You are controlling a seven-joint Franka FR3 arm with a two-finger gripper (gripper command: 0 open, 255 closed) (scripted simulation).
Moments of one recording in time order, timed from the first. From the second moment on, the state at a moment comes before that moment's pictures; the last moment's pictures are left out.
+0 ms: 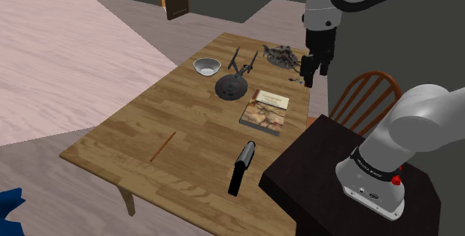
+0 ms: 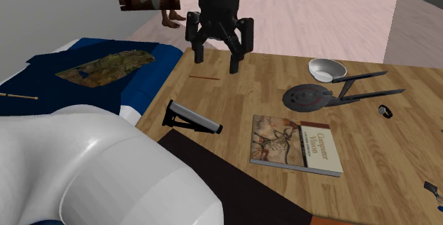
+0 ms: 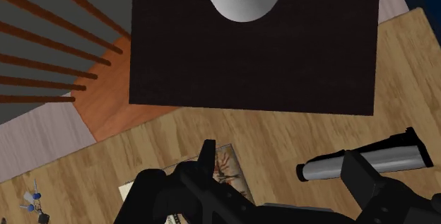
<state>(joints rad) -0.02 -0.69 0.22 -2.53 0.08 1.58 0.15</state>
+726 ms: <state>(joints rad) -0.05 -0.36 0.42 -2.55 0.25 1.83 0.58</state>
